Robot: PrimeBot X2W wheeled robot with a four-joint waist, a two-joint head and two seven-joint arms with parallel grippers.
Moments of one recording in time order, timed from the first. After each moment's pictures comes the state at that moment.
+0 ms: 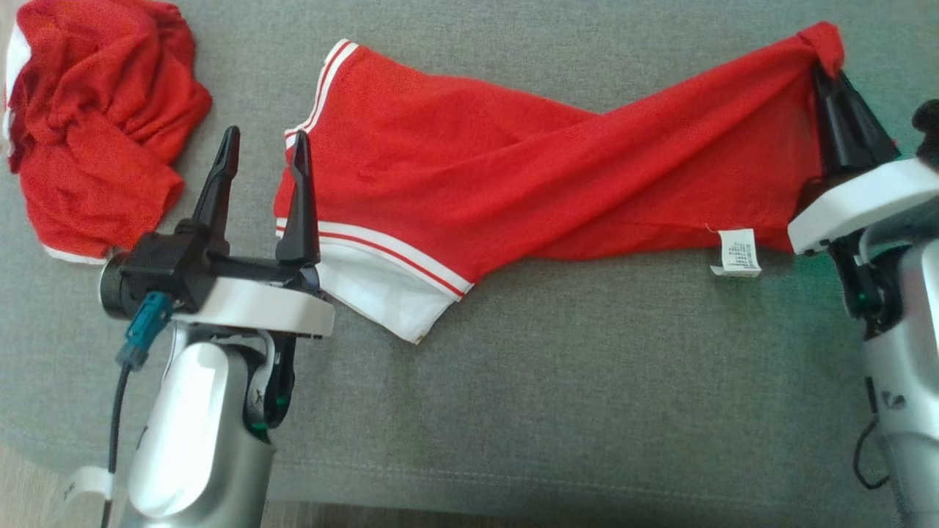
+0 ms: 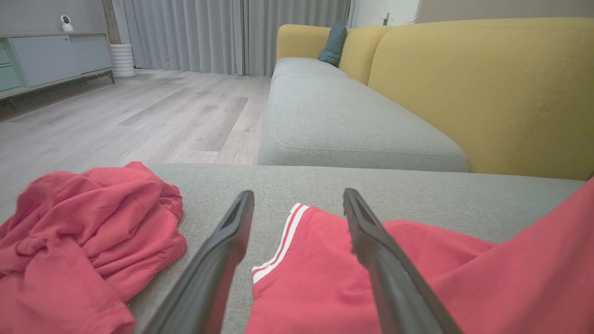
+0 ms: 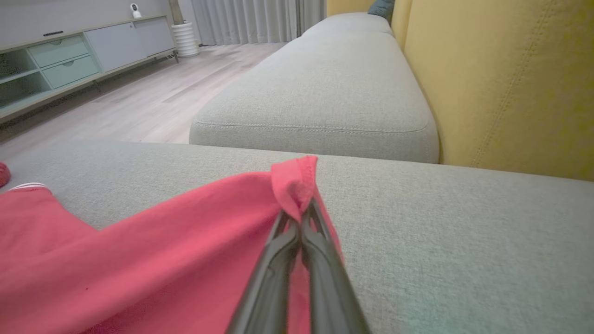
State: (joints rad) left arm -0.32 0.06 -0.19 0.13 -0.18 0.02 -0.25; right arm -0.51 -0.27 0.08 0.31 0.26 0.13 0.05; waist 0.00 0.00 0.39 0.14
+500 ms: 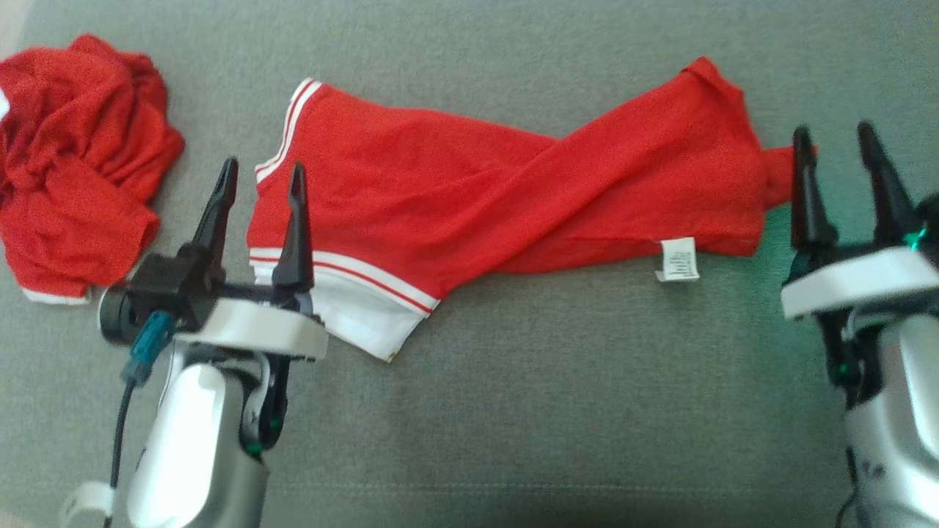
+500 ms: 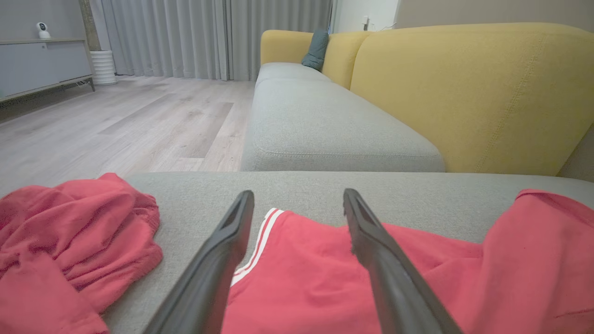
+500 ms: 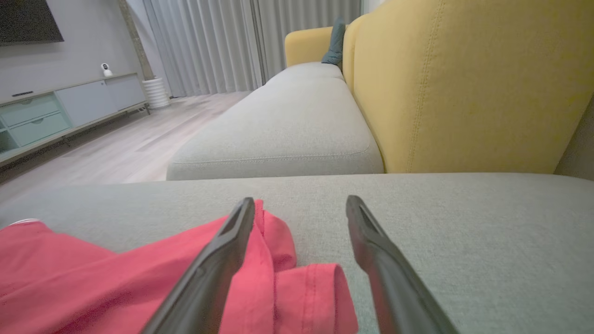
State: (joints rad) left arm -0.29 0.05 -0.17 0.17 -0.15 0.01 -0.25; right arm -0.38 -0.21 0.01 0.31 0.26 0.13 -0.14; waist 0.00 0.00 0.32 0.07
